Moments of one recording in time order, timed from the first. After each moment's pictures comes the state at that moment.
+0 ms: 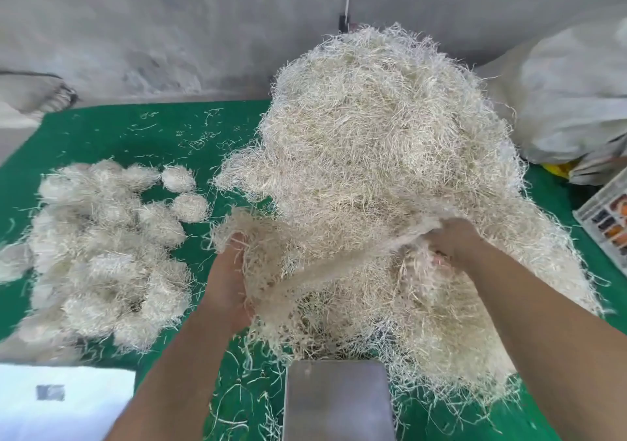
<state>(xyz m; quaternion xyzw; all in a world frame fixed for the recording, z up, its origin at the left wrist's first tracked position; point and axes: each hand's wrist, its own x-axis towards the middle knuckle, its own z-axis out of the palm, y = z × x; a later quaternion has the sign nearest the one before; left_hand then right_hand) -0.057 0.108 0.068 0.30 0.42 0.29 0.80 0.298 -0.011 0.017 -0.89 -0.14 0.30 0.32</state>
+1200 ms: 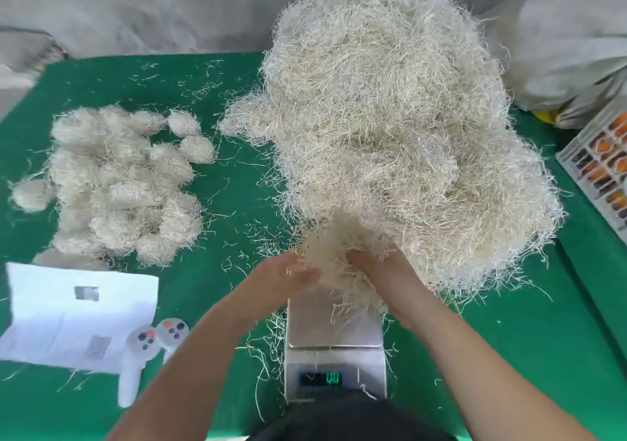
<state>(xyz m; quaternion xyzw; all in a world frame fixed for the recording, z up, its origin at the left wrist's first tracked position) -0.126 -0.021 0.023 0.68 0.38 0.00 0.62 0.068 -0.138 0.011 -0.73 -0.22 0.45 0.47</state>
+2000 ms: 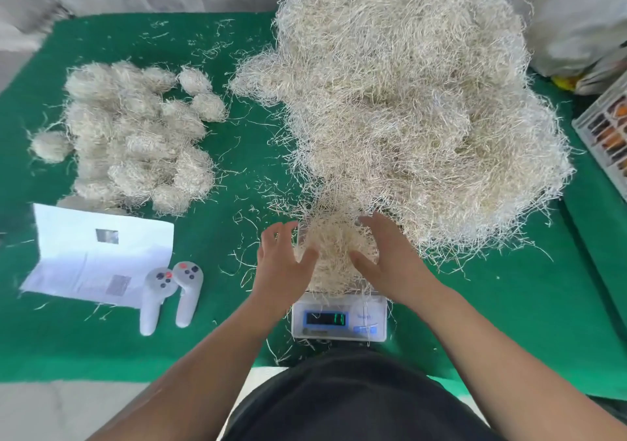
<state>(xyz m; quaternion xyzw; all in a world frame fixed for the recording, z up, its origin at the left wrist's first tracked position) -0.148 -0.083 -0.054 0.75 0.52 0.11 0.40 0.042 -0.195 -0.022 -0.79 -0.52 0.24 0.22</state>
